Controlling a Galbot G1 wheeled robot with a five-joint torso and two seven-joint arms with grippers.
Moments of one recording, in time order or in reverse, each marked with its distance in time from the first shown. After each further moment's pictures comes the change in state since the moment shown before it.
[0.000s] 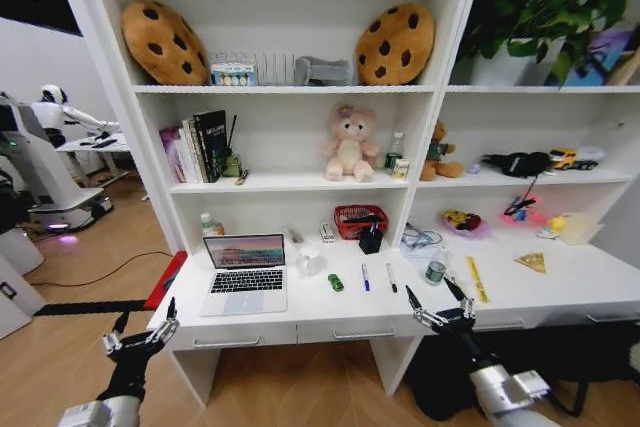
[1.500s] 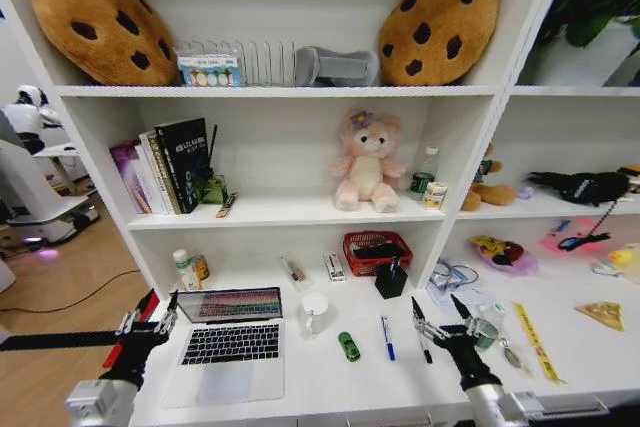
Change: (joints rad) left arm 0.011 0.368 -0.044 -0.012 0.015 0.136 0.011; right arm -0.053 0.152 -0.019 -0.035 -0.070 0.042 0.037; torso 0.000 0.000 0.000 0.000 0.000
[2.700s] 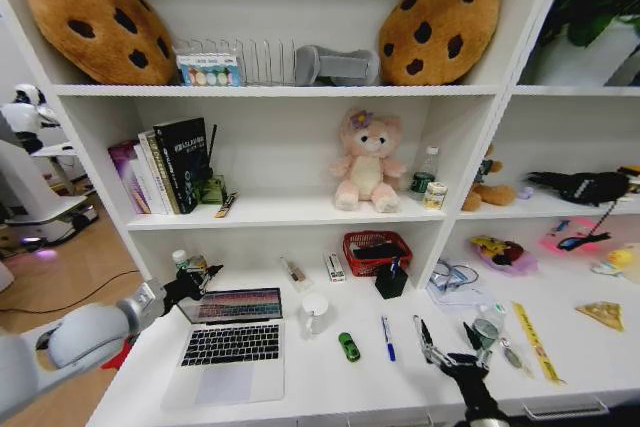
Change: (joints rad) left arm -0.095 0.879 0.029 0.214 -0.377 0.010 0.143; right arm -0.059 0.114 -0.005 -0.036 -0.080 0.056 0.027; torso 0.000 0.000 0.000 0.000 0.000
